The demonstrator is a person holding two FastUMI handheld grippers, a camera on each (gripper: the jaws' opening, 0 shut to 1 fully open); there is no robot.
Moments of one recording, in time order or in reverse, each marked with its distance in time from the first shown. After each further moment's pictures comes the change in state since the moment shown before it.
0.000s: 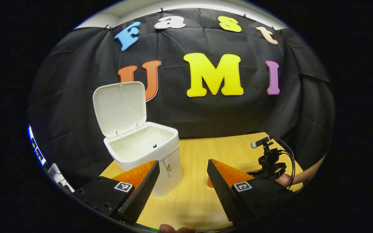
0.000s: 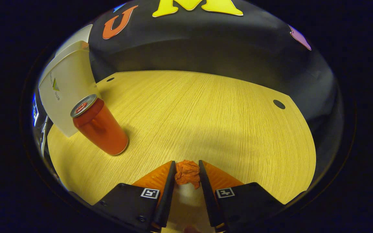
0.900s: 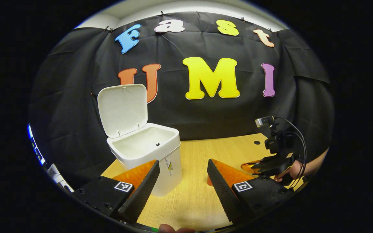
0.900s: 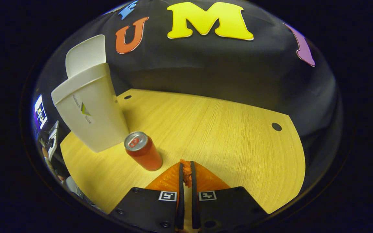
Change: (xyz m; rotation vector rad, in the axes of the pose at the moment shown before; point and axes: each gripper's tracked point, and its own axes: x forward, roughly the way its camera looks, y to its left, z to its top) left arm -0.018 0.003 -0.008 -0.011 -0.034 -0.055; right arm -0.102 0.048 0.079 0.014 -0.133 0.082
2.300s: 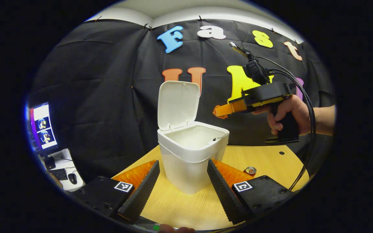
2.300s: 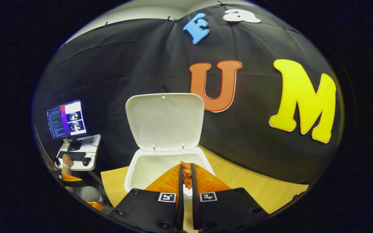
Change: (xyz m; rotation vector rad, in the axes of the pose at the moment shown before) left arm -0.042 0.127 -0.025 -0.141 -0.055 0.277; right arm -0.024 0.317 0.240 -0.300 -0.299 0.402
